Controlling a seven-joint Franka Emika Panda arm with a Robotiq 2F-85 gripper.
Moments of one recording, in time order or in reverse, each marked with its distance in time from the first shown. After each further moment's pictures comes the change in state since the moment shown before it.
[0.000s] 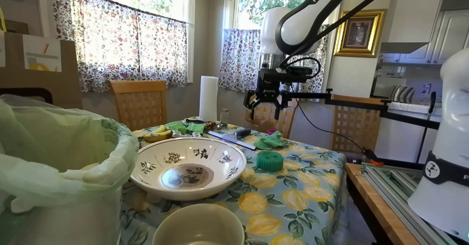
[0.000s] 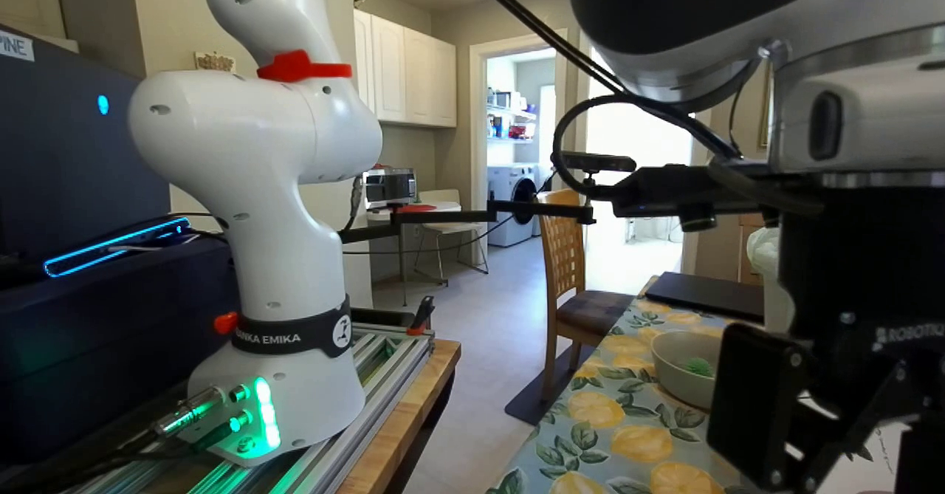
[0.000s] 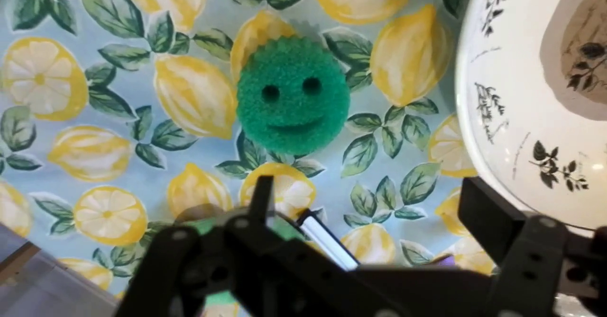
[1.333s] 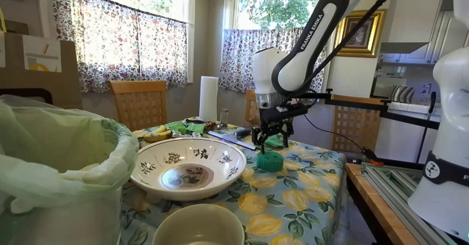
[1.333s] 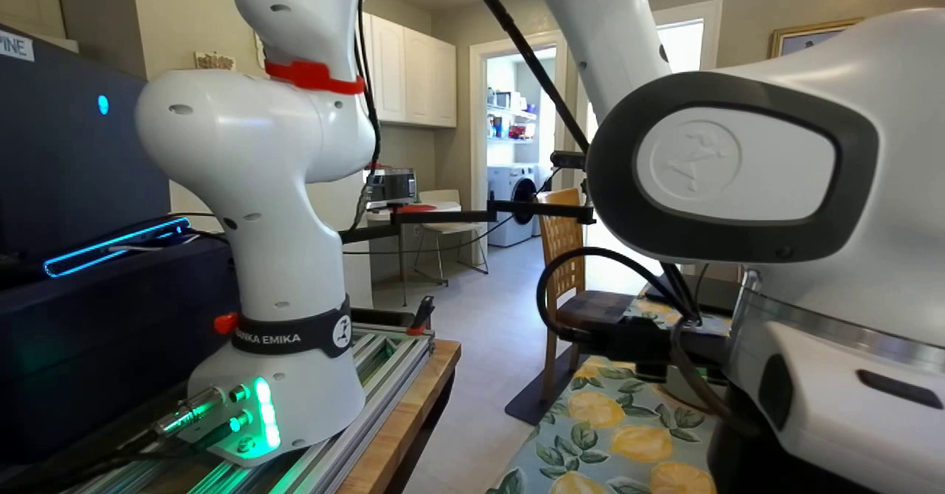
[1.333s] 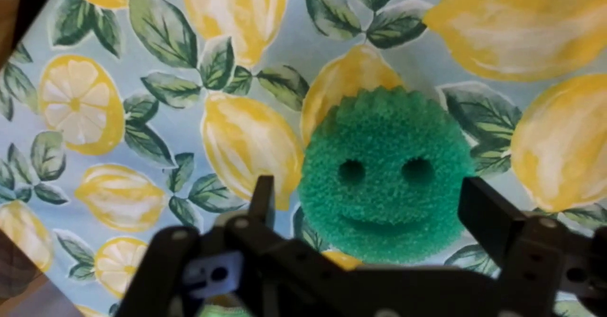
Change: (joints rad) arm 0.157 0.265 -0.152 0.018 -0.120 0.045 0.052
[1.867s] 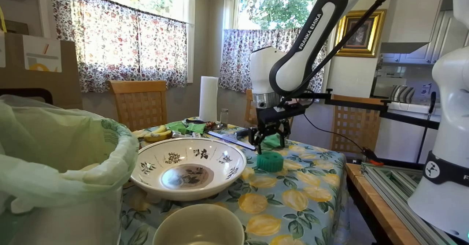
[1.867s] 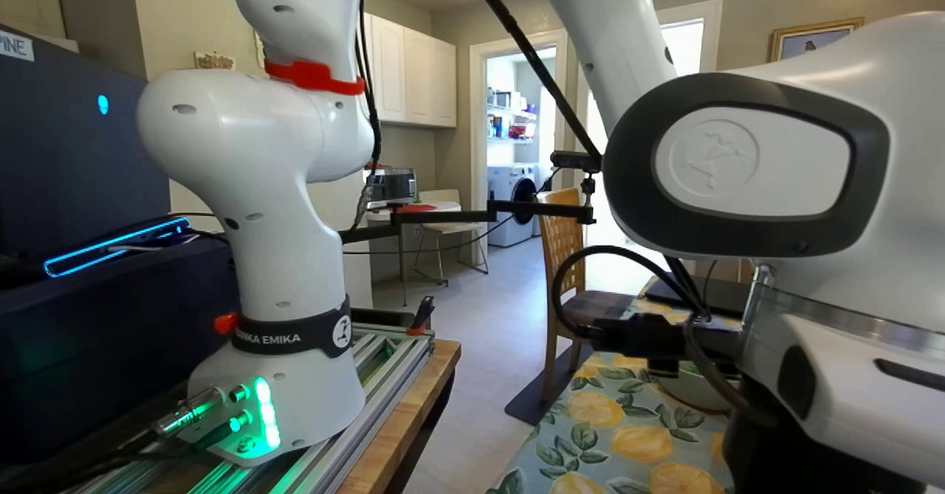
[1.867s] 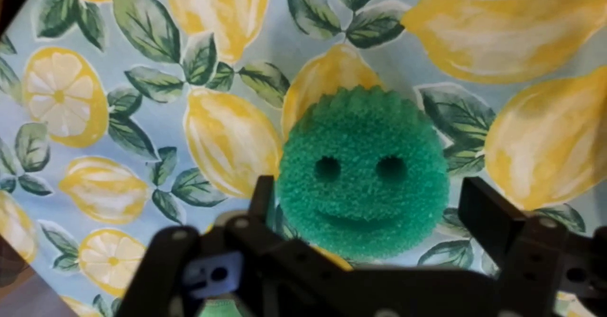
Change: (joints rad) arm 0.024 0.009 0.000 0.017 0.001 0.000 0.000
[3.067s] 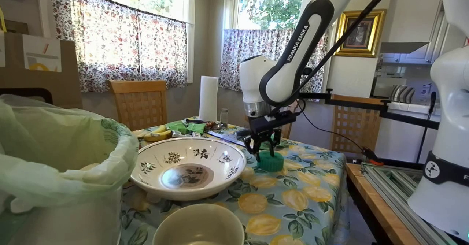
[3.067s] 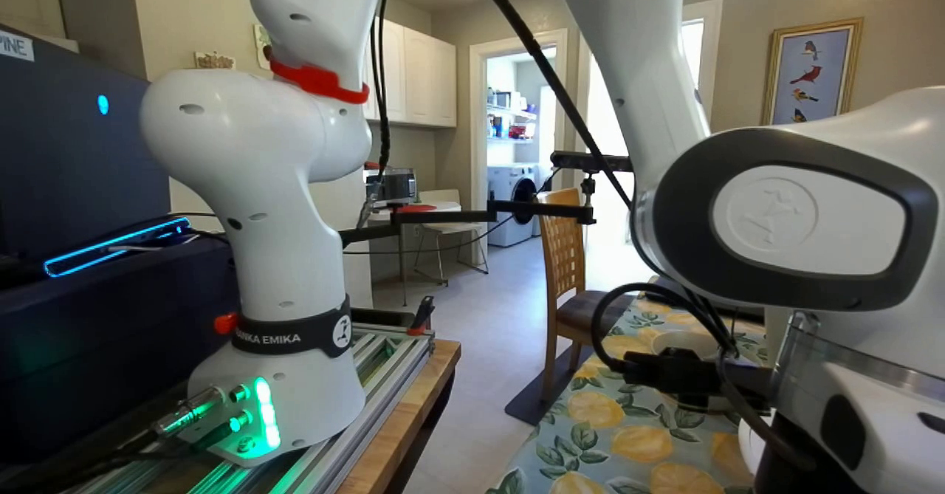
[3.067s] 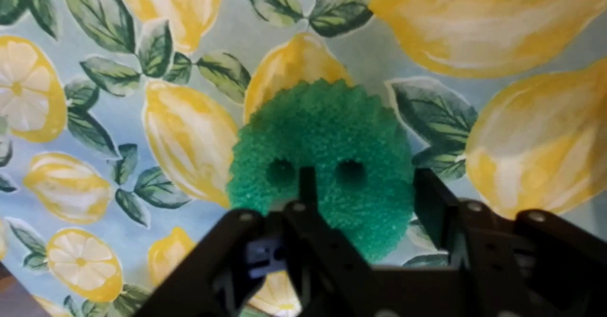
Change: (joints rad) arm 0.050 0.117 -0.013 0.087 0.005 0.000 0.038
